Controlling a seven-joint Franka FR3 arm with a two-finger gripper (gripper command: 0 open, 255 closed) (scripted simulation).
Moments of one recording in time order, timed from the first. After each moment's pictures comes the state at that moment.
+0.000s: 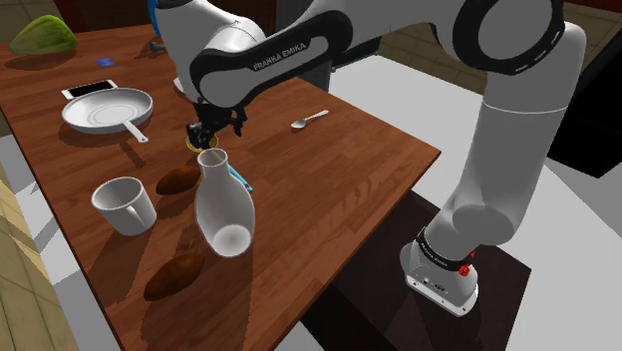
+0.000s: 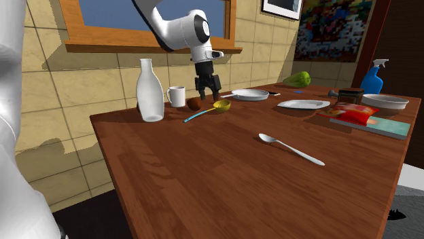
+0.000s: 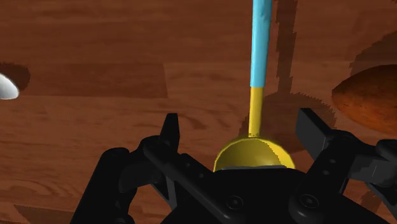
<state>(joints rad) 0.11 0.32 0.46 -1.76 -0.35 2.02 0.66</state>
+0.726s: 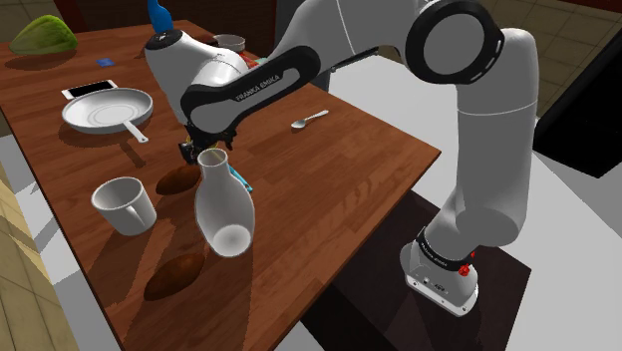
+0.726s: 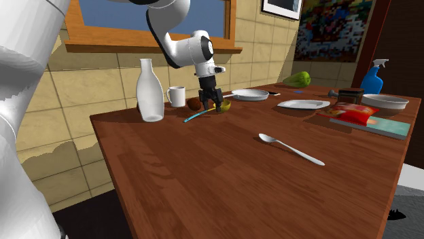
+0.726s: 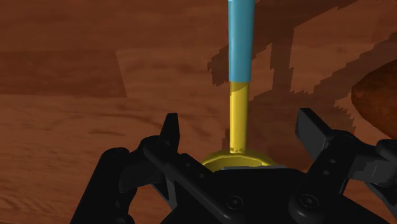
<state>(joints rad) 0.18 0.51 0.43 -1.64 -0.45 2.05 0.74</state>
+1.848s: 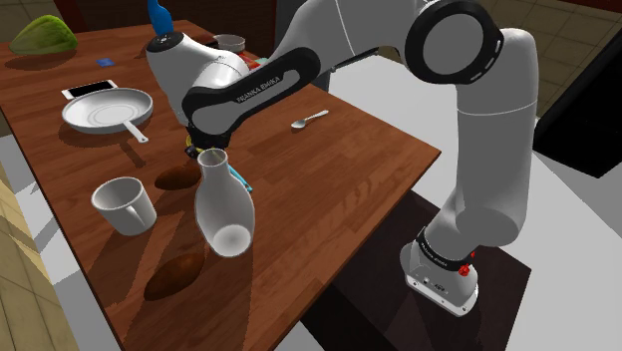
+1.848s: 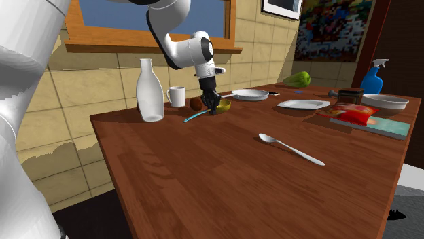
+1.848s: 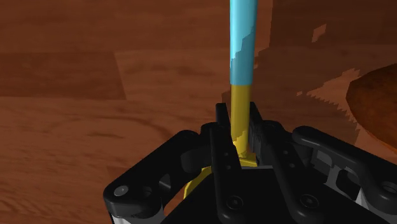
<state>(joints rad) 0.18 0.51 0.42 -1.65 -0.45 2.06 0.74</state>
